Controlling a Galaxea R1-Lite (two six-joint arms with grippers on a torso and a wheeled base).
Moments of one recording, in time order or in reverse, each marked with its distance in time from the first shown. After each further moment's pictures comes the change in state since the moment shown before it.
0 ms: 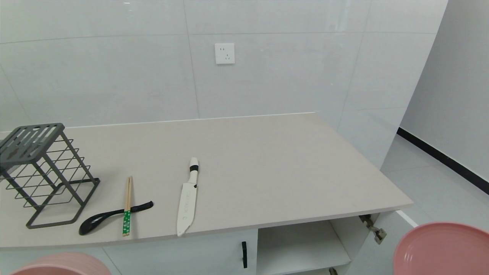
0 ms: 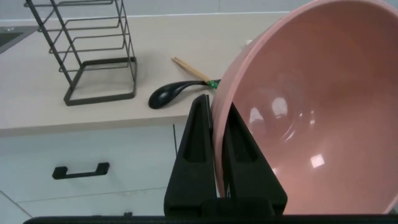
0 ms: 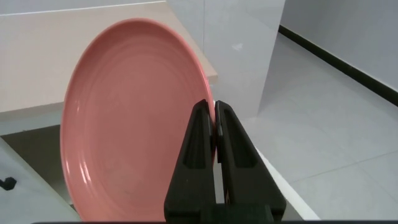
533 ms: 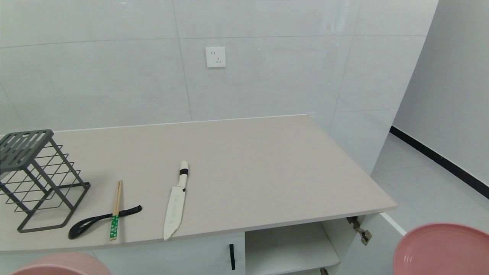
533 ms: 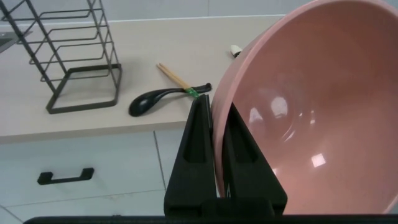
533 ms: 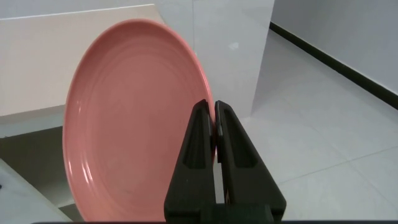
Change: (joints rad) left arm 0.000 0.000 0.000 0.001 0.000 0.000; right arm 0.000 0.000 0.000 0.001 0.001 0.000
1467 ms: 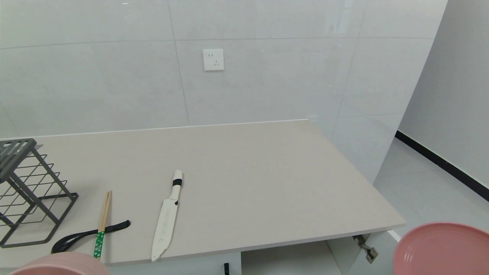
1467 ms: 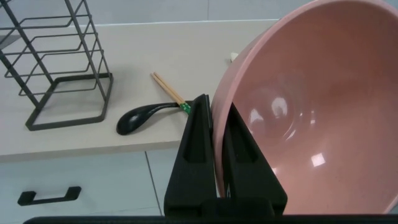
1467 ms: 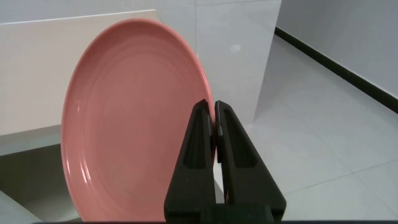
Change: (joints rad) left arm 0.000 0.000 0.000 0.000 0.000 0.000; right arm 0.000 -0.001 0.000 -0.001 0.000 0.000
